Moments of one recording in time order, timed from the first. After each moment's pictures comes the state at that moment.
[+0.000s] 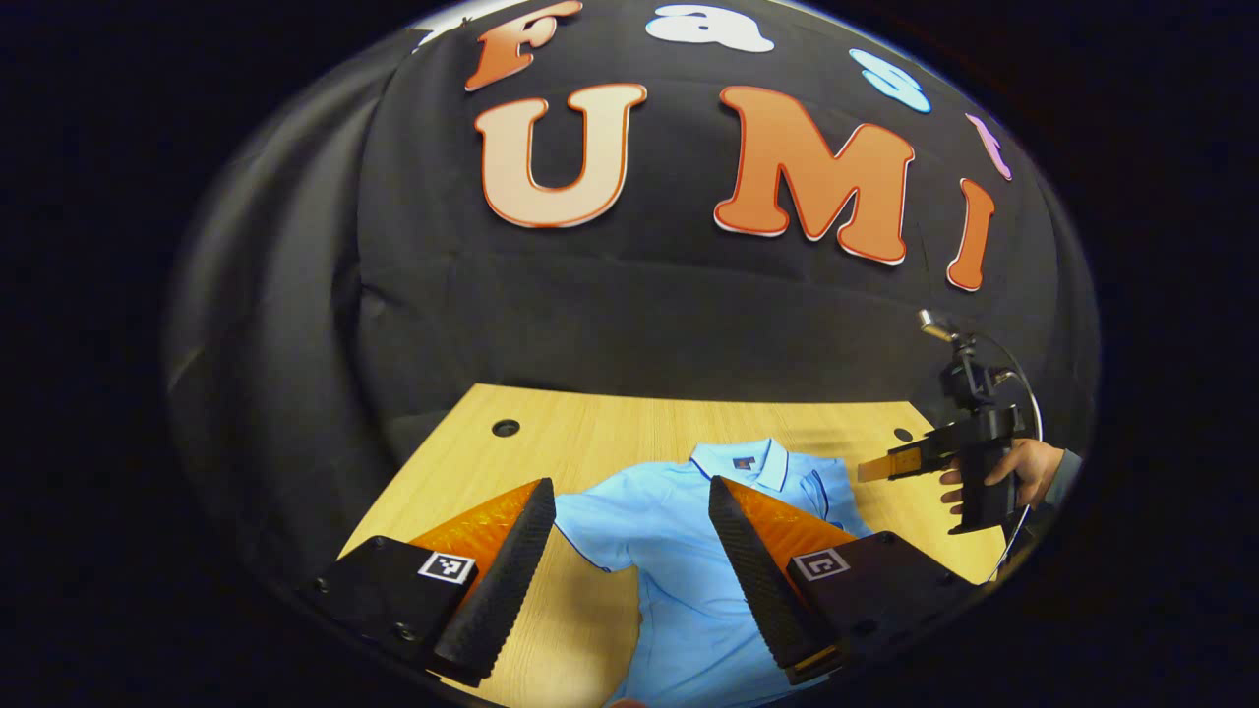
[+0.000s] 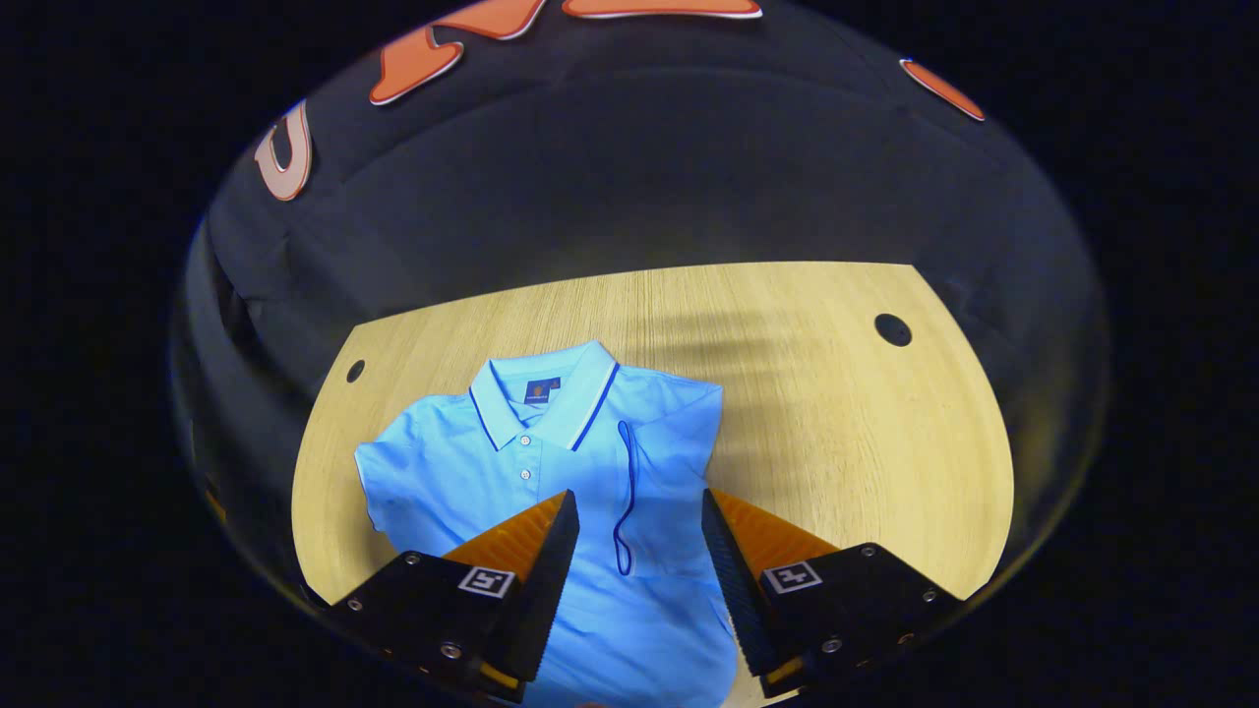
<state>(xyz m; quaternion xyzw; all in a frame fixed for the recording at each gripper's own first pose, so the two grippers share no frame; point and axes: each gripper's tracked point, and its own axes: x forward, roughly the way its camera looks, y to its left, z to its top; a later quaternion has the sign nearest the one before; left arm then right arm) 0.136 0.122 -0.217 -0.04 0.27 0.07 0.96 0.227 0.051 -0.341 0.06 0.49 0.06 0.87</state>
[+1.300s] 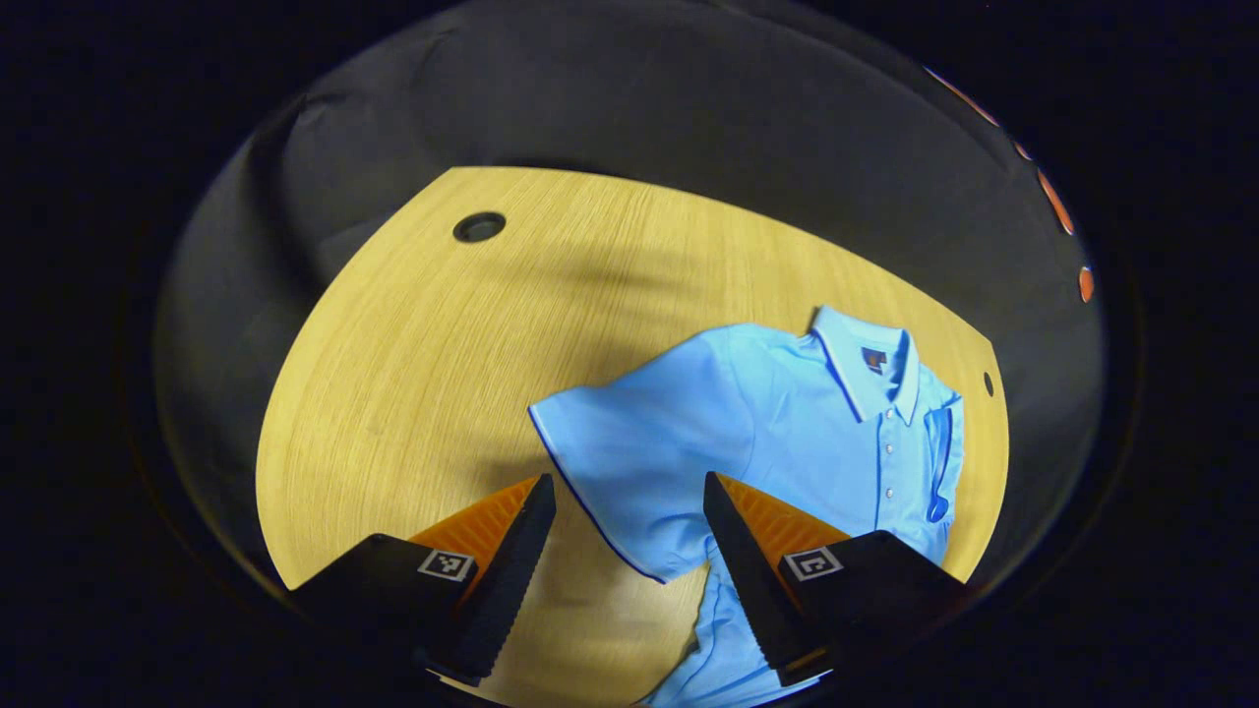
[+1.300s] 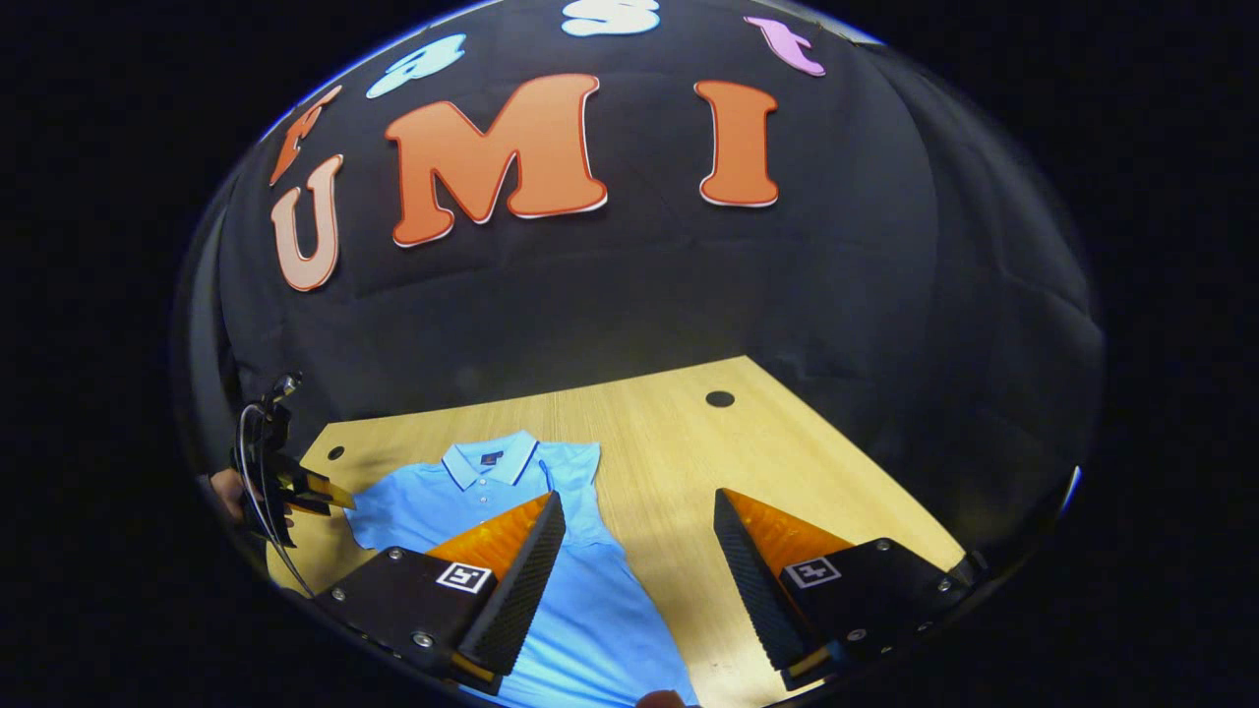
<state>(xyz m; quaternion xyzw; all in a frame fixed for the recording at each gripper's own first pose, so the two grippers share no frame) 0.218 0.172 -0.443 -0.15 0.55 0.09 0.81 0.090 -0.051 -0.225 0.05 0.26 -0.08 0.96</state>
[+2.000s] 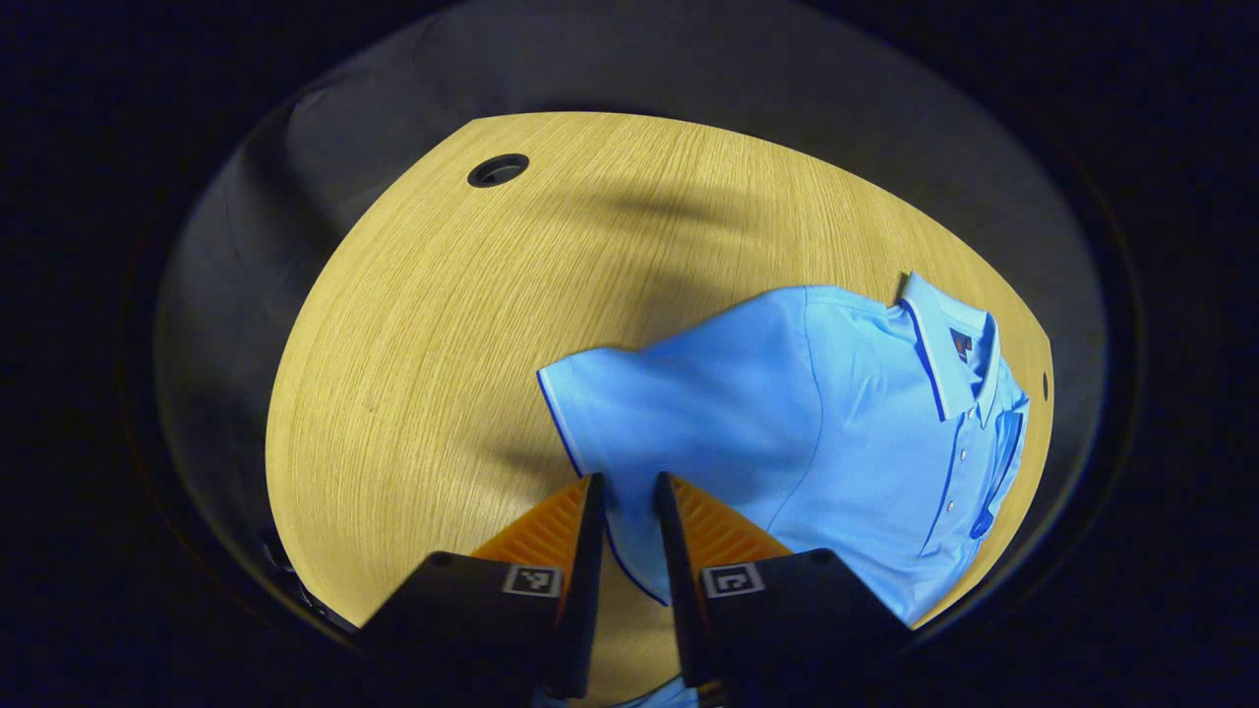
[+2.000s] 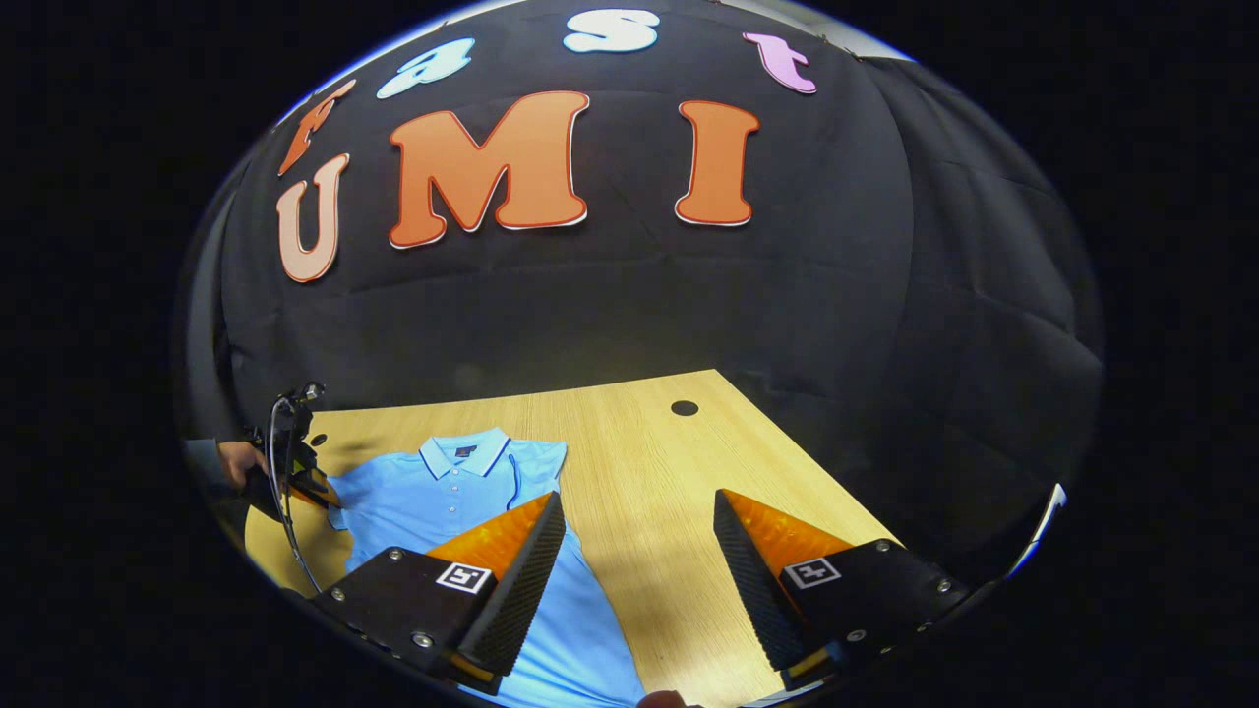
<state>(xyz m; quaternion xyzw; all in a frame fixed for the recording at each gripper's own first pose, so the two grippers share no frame) 0.224 0.185 -0.479 -0.12 0.61 0.14 0.77 0.051 -0.076 -0.218 0.04 0.26 -0.10 0.96</state>
